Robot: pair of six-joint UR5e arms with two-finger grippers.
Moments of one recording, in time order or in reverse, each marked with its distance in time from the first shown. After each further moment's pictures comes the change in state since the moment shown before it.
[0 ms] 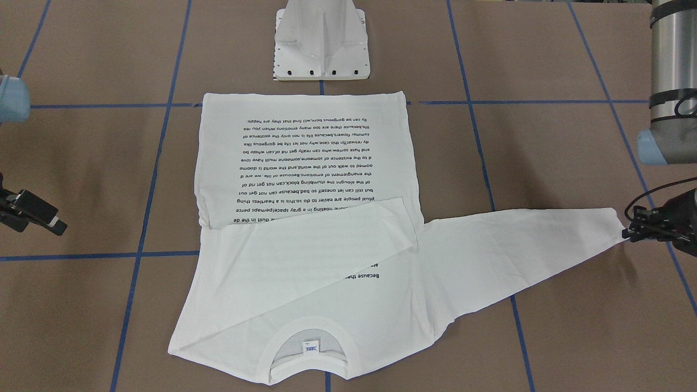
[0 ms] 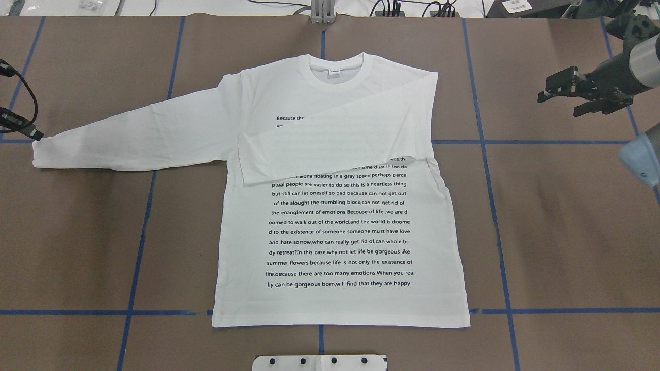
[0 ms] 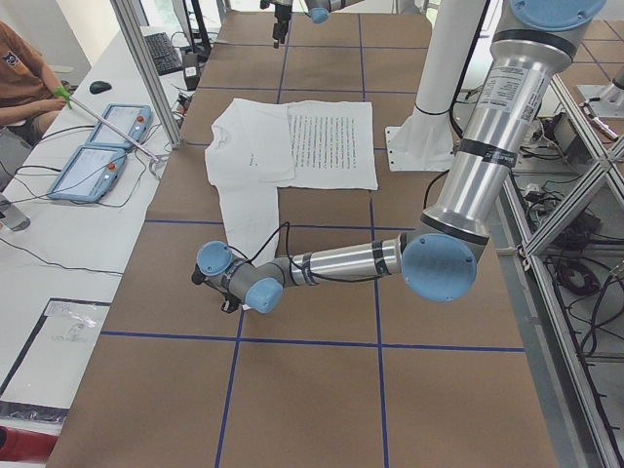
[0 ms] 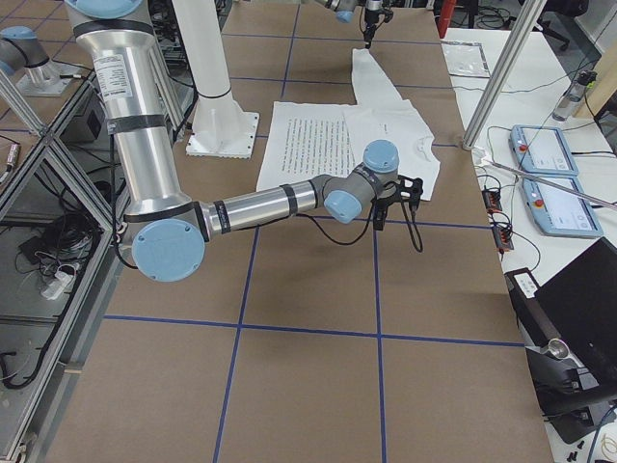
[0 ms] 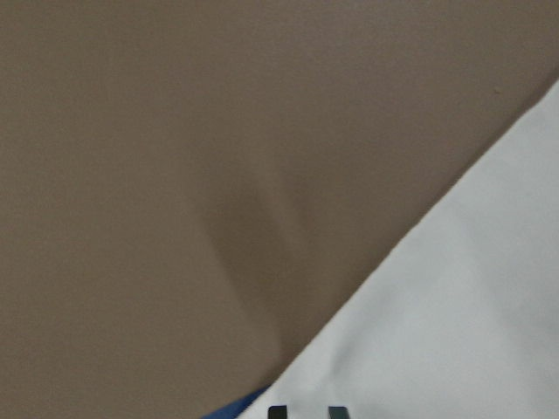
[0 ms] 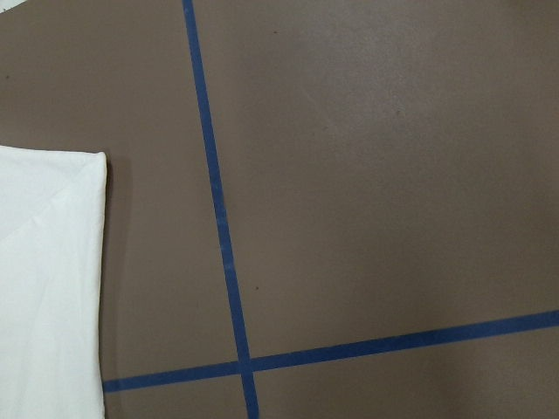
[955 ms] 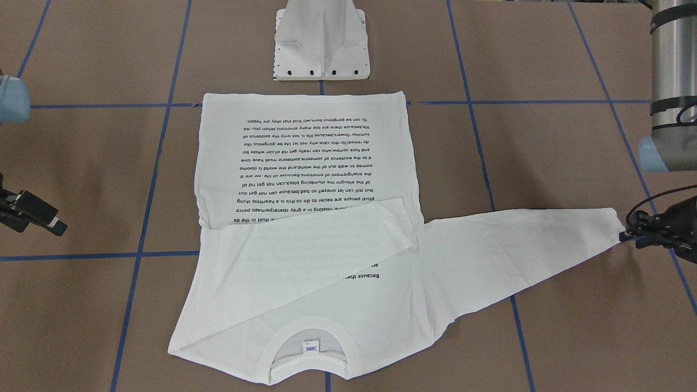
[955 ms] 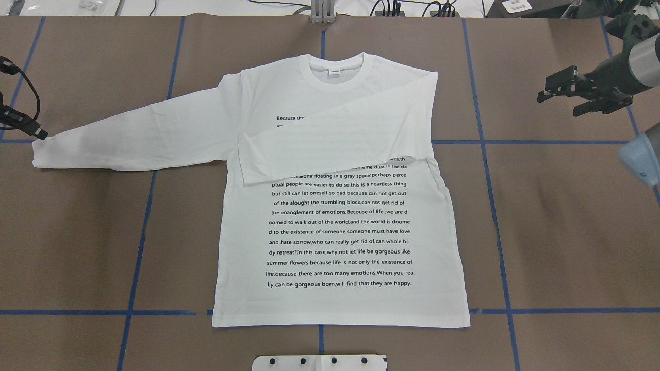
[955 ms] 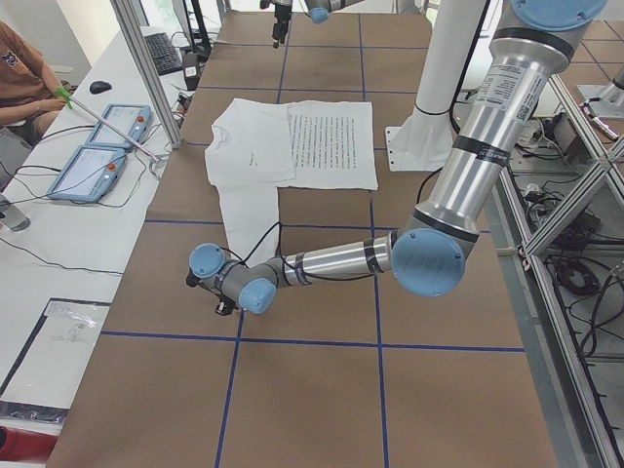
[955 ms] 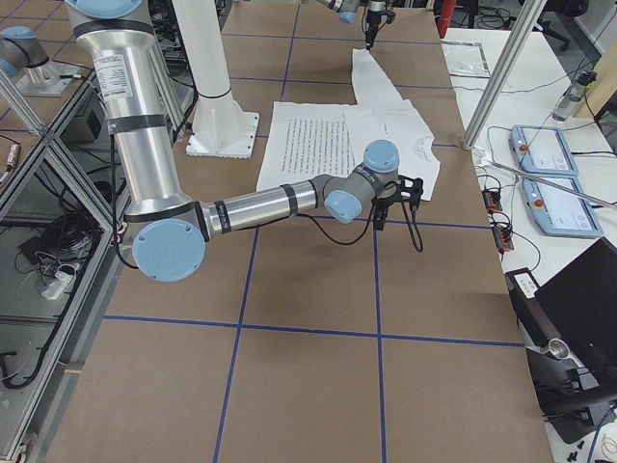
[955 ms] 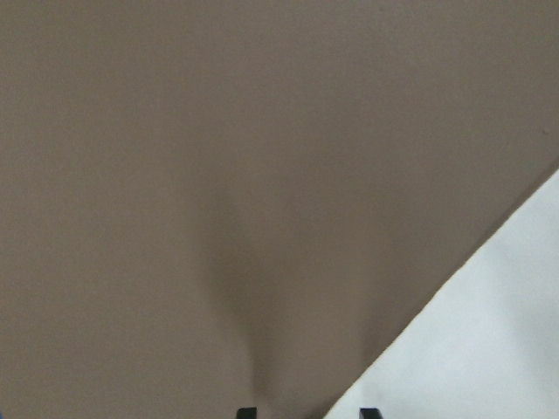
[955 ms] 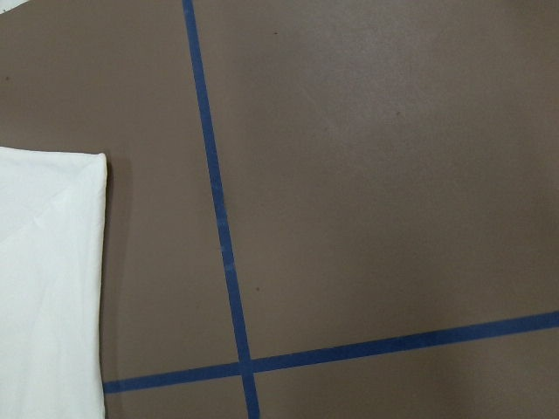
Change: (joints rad) left arm 0.001 -0.021 0.036 0.005 -0.009 0.006; right arm 0.000 0.001 -0.001 0.000 -0.001 0.002
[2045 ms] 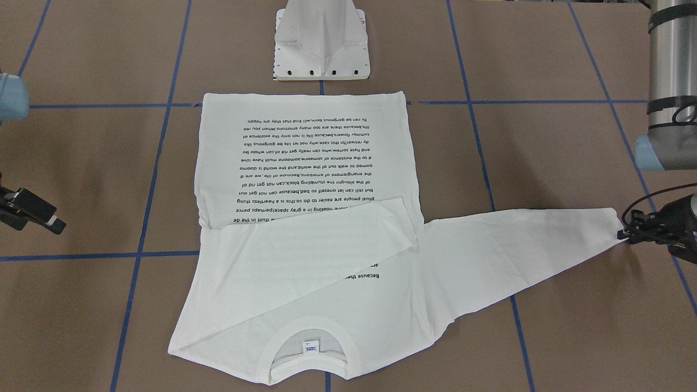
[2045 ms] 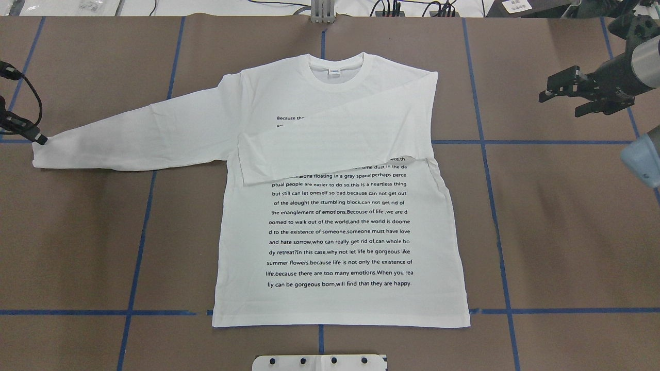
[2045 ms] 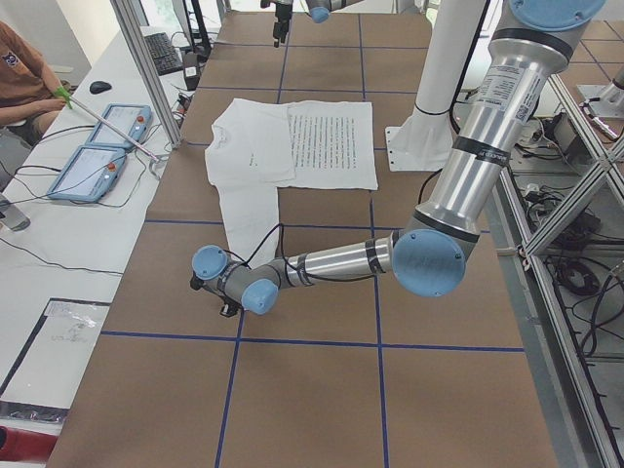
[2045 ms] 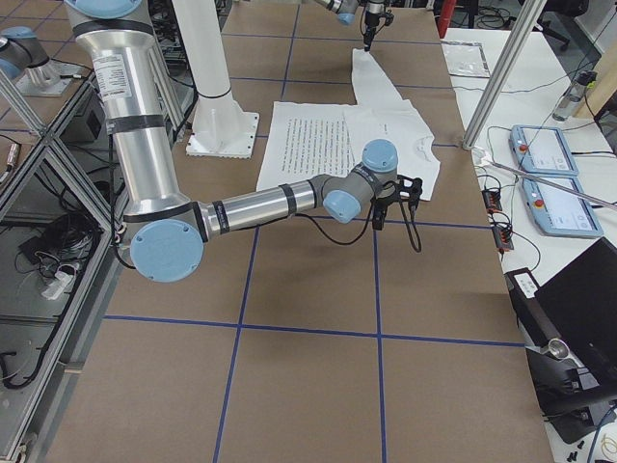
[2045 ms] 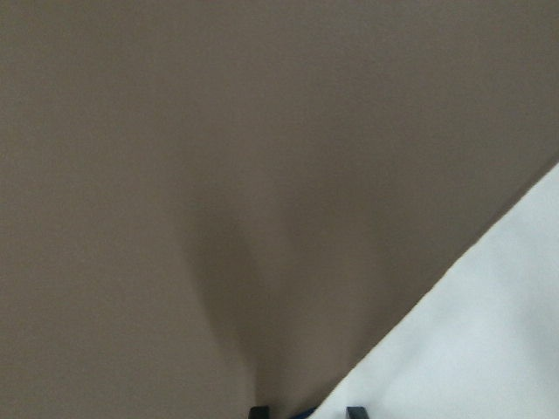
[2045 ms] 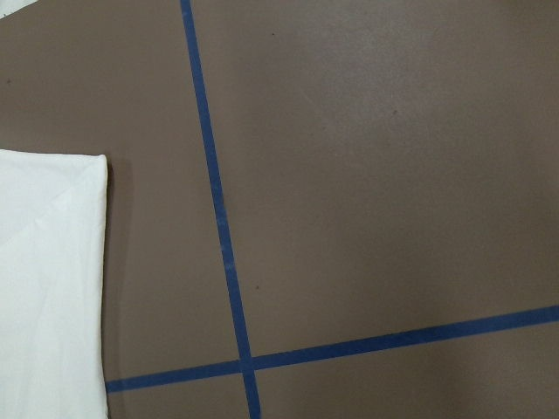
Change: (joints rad) left arm 0.014 0.006 -0.002 0.019 0.000 -0.009; right arm 0.002 -0.011 0.015 0.002 0.000 0.013
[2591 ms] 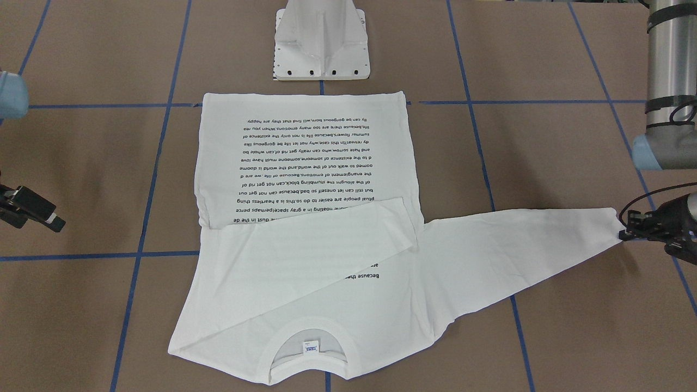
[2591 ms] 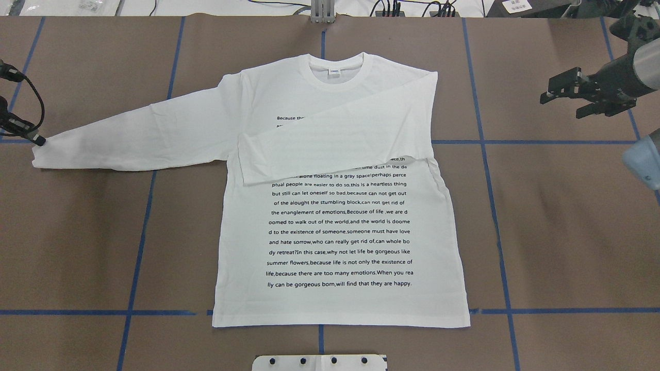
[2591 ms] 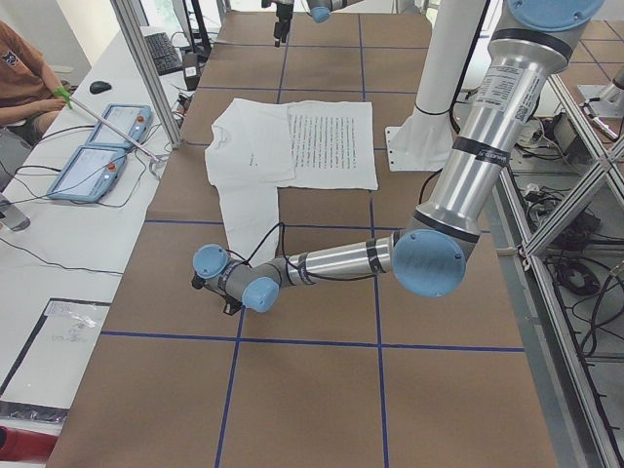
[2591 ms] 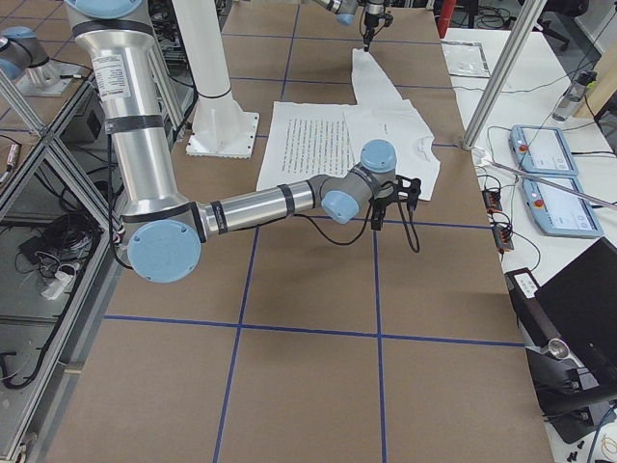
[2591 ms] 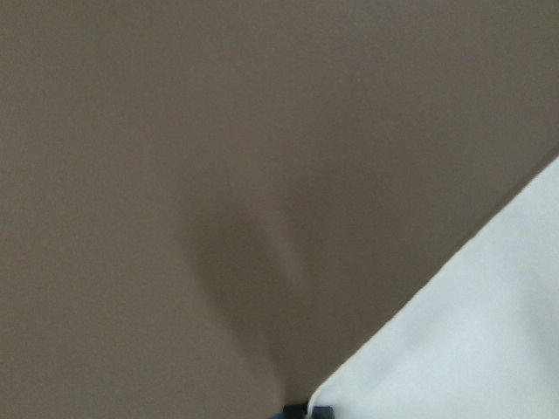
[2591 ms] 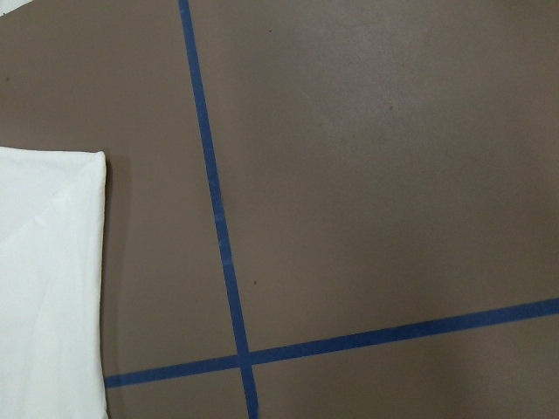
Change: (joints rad) left arm 0.005 0.005 -0.019 0.019 -0.013 0.005; right arm 0.000 -0.006 0.005 0.000 0.001 0.001
